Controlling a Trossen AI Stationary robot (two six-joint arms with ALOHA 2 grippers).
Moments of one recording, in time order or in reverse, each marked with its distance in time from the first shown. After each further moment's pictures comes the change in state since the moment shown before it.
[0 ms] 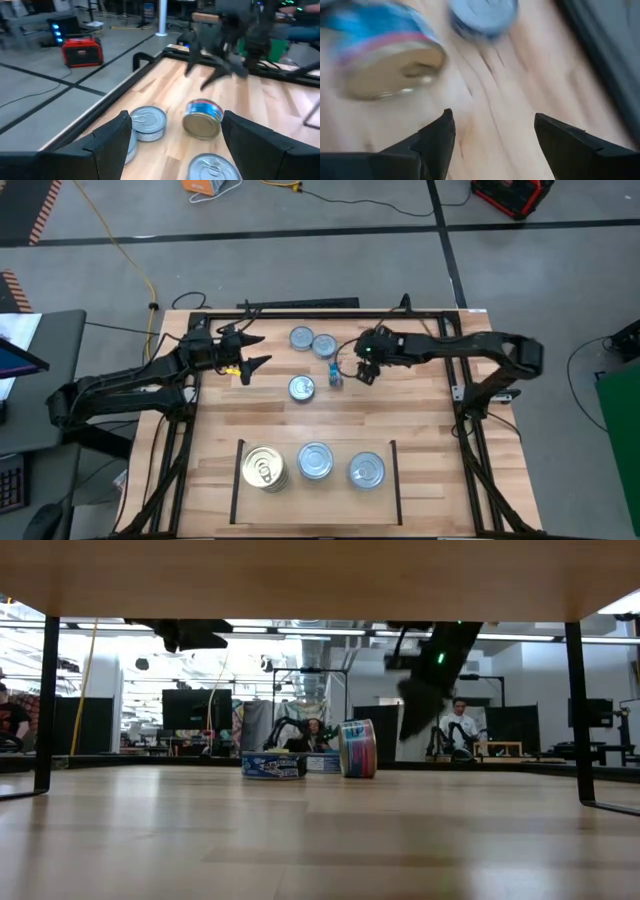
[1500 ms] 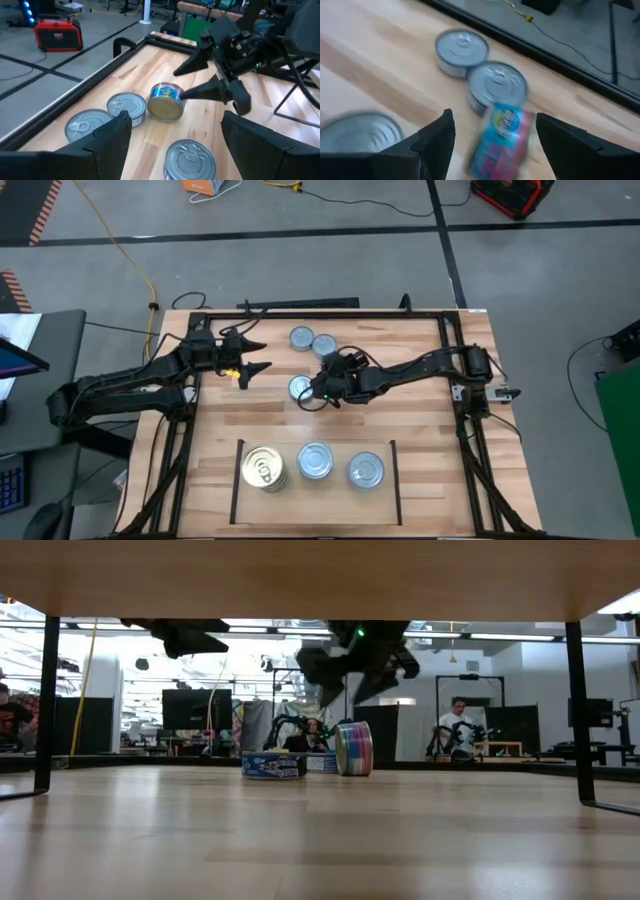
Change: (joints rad) left arm -0.002 0.000 0.000 -0.056 0.096 -0.056; right arm 0.314 0.376 0.381 -0.004 0.615 0.662
